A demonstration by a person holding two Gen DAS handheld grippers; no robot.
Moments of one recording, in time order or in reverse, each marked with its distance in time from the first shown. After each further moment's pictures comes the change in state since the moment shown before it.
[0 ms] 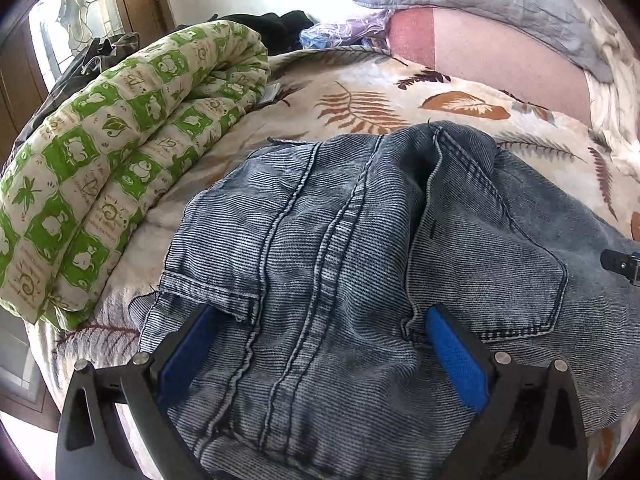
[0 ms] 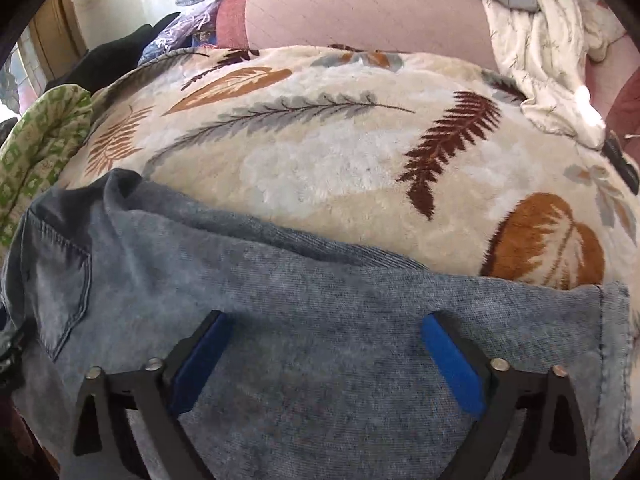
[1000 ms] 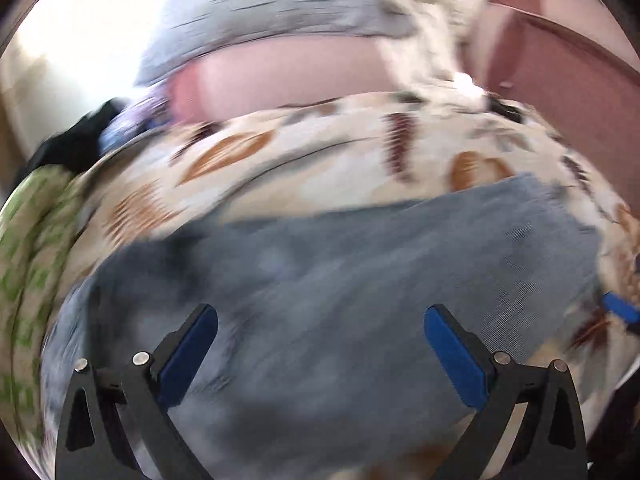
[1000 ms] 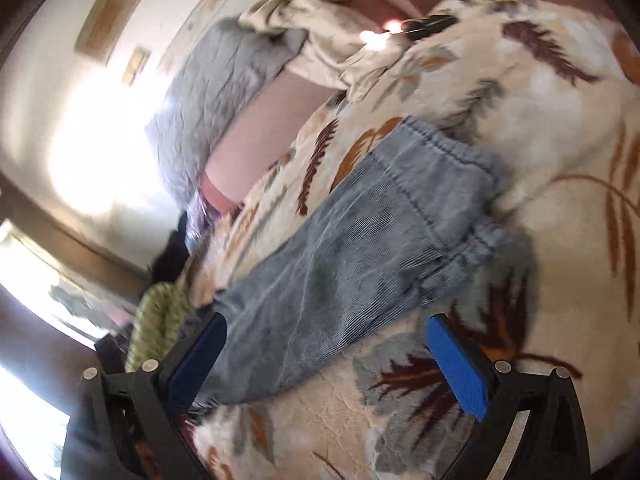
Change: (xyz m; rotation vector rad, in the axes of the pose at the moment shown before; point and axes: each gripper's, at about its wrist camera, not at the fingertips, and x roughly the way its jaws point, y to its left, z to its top) left arm -0.089 -0.192 0.011 0.459 -0.086 -0.408; right arm -0.147 -0.135 -0.189 0.739 -0.342 0.441
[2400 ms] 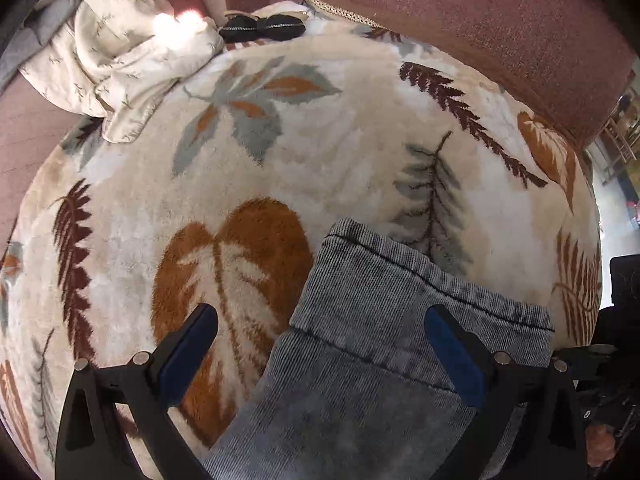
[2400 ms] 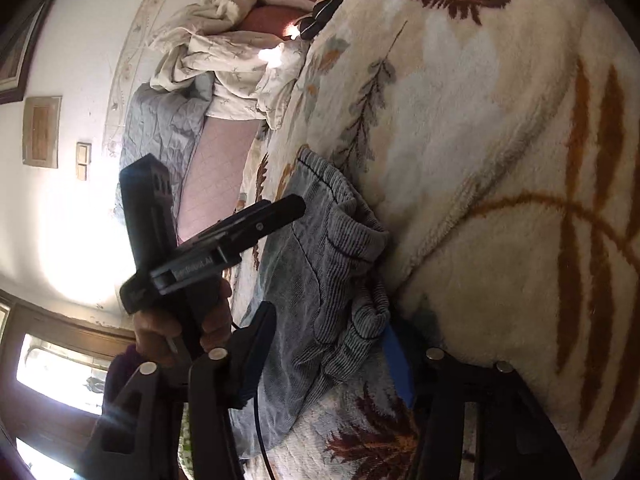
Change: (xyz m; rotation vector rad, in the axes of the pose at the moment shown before) left arm 0.162 -0.225 0.141 0.583 0.297 -0.542; right arm 0.012 -0.084 0.045 0.297 0.007 0.028
